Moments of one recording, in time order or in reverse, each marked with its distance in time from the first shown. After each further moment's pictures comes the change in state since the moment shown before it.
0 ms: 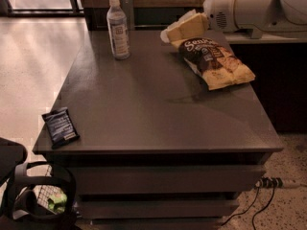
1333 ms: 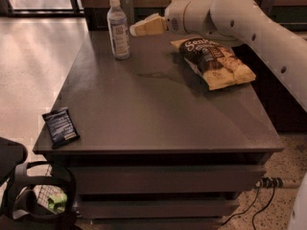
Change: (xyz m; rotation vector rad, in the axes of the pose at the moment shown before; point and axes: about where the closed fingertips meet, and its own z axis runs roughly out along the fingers) arm 0.017 -0.031 0.141 0.048 -0.086 0.129
